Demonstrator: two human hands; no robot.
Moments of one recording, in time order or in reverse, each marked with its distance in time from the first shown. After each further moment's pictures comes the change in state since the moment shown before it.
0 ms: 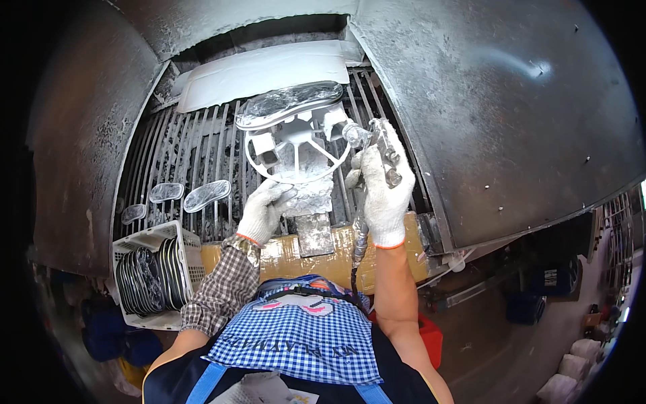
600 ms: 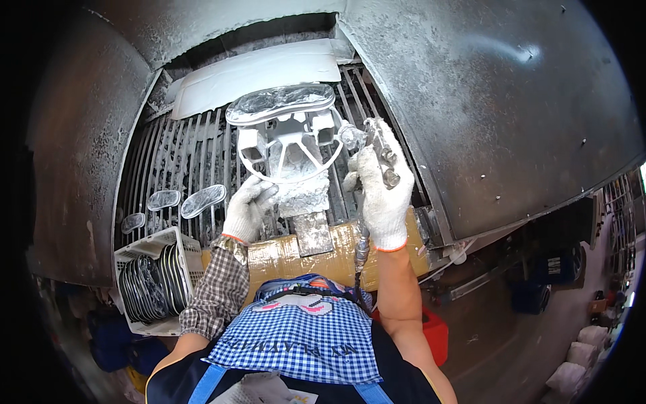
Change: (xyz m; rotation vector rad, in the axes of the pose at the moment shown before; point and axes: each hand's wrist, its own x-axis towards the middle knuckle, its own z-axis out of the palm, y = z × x) left_hand 0.005 0.017 -0.025 0.035 0.042 0.025; right_hand -0.009 -0.011 -0.009 -0.021 0.021 0.018
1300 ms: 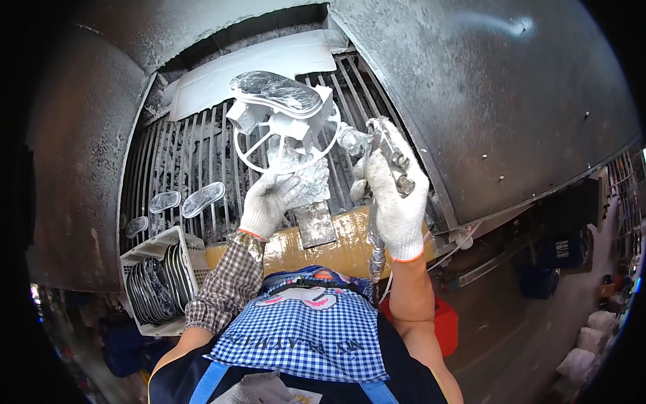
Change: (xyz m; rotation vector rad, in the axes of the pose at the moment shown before) left_hand 0.003 -0.035 0.026 -0.269 -0.017 -0.077; right_hand -0.030 -0.027 -0.012 -0.054 0.014 0.056
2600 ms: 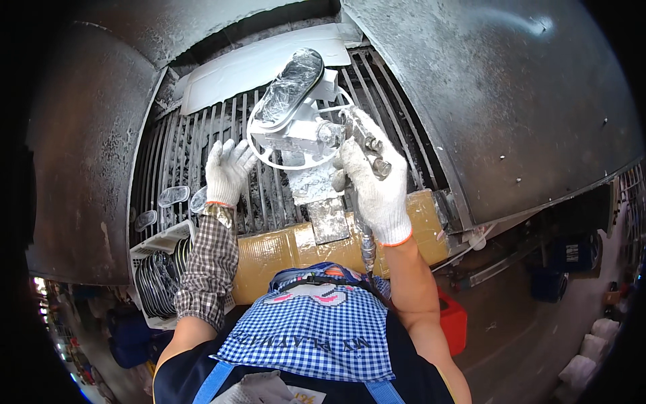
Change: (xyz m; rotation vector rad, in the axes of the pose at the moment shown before) left_hand 0.037 0.114 -0.032 0.077 0.048 0.267; right_hand 0.019 0.034 0.022 0.046 -0.118 0.054
